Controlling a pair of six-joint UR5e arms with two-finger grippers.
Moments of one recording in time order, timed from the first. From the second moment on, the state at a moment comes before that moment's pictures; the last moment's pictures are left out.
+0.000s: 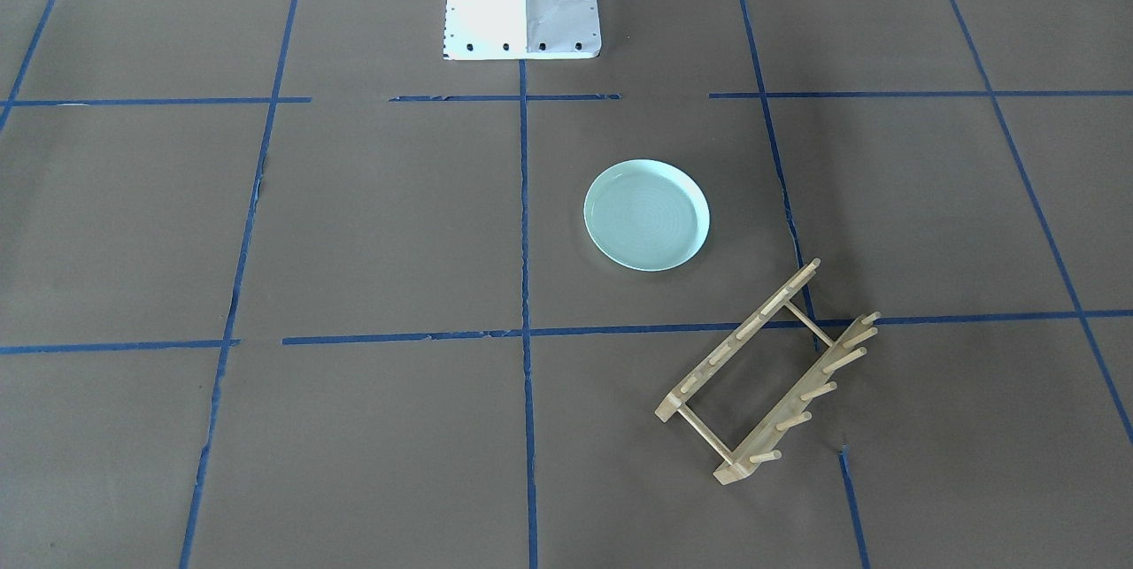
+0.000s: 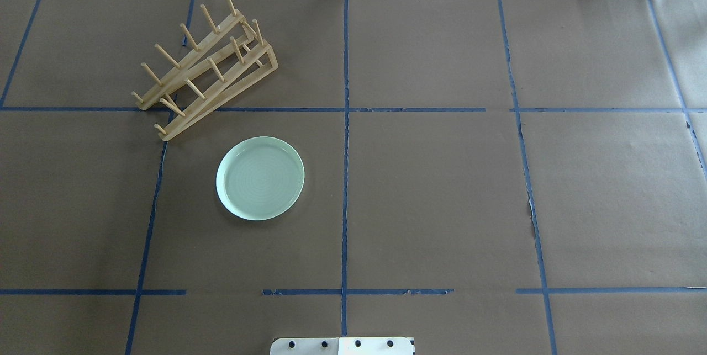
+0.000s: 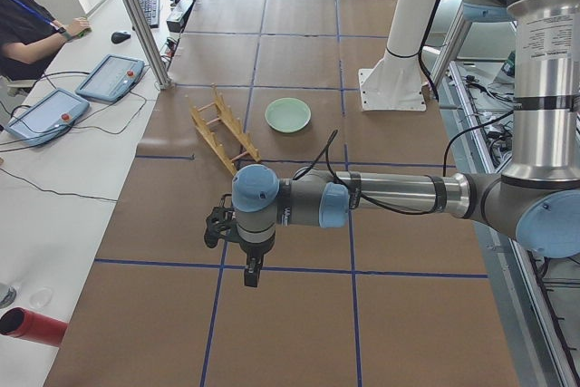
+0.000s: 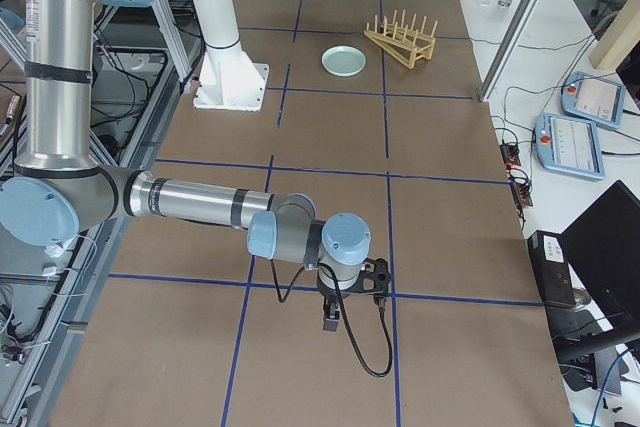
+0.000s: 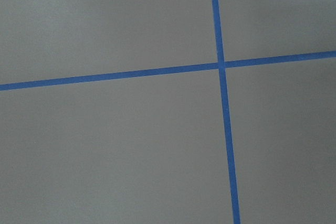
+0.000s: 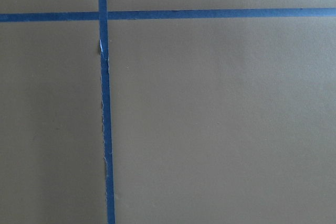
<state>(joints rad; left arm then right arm) -1.62 -1.49 -1.69 -1.60 -2.30 0.09 1.62 -1.68 1.60 -1.60 2.30 -0.07</state>
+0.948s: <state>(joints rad) -1.53 -1.62 -1.75 -1.62 -2.43 -0.02 1.62 -1.68 1.60 -1.60 2.30 -0.07</state>
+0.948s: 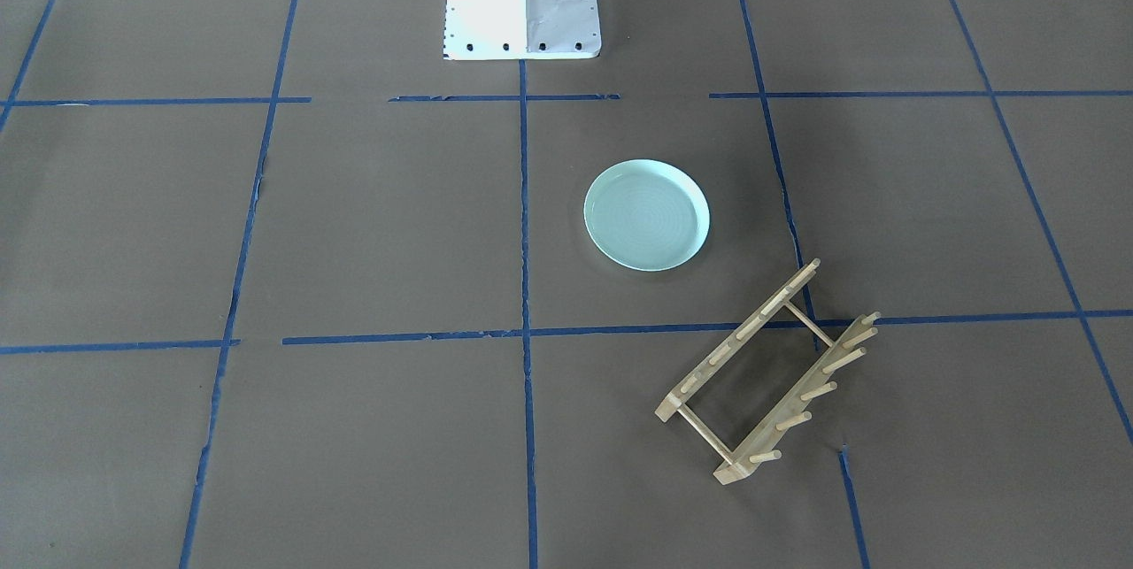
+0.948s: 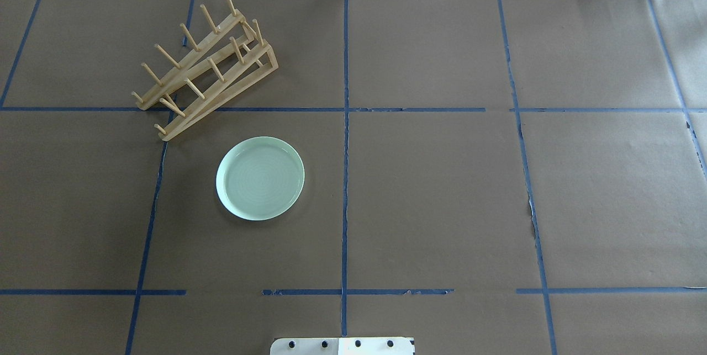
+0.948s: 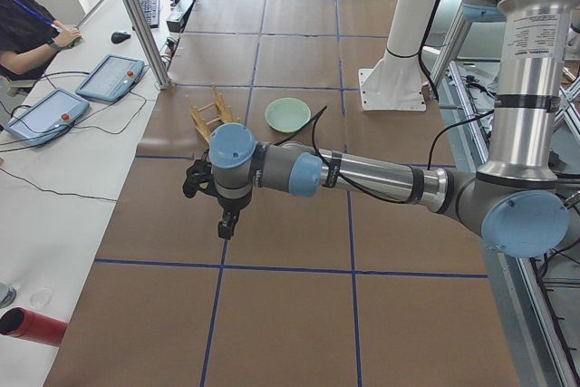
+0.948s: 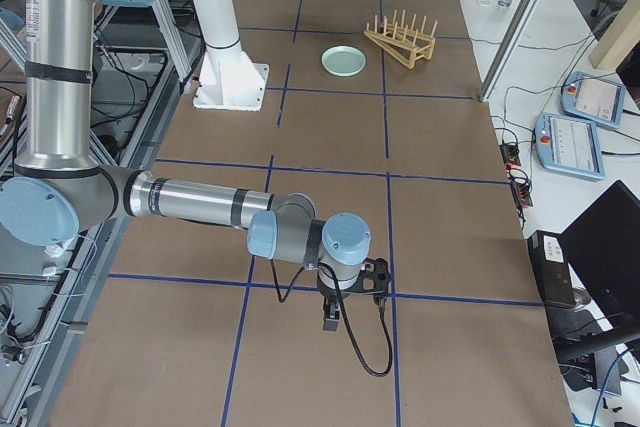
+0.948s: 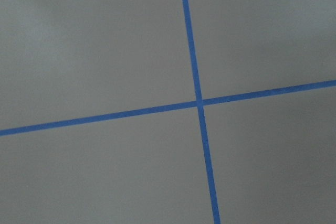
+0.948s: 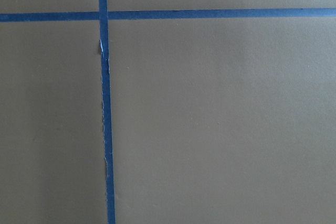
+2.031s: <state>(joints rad) -0.89 -2.17 -1.84 -1.42 -2.20 -1.11 1.62 -1.68 1.60 -1.60 2.30 -0.07</state>
